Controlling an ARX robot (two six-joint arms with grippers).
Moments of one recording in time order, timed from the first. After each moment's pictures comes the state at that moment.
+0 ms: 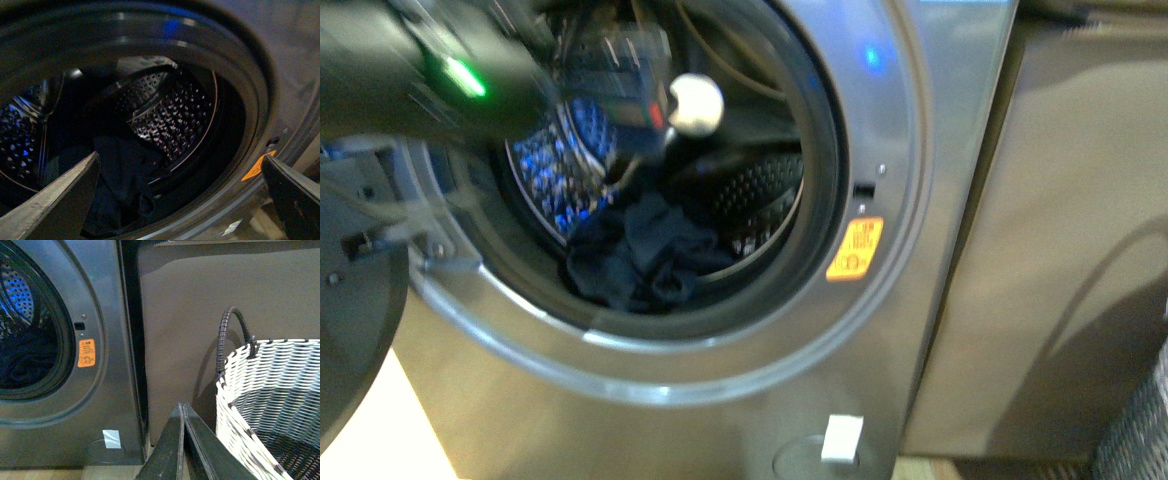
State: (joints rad) left arm -0.26 1.39 0.89 0.46 0.08 0.09; right arm 0.00 0.00 0.01 0.00 0.00 0.00
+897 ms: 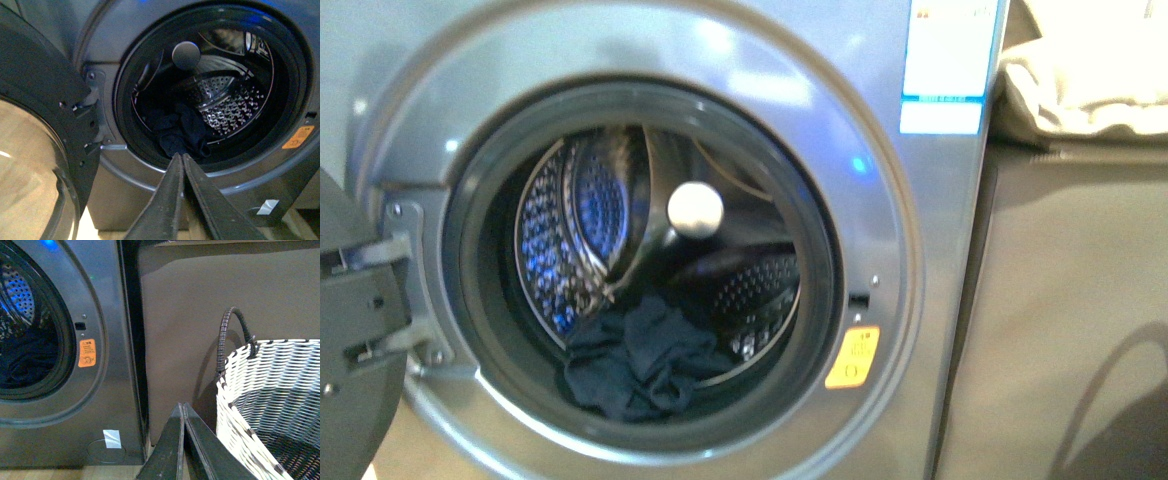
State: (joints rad) left arm -0.17 0.49 0.34 0.14 -0.16 0.00; right arm 0.00 0.00 0.01 0.00 0.00 0.00
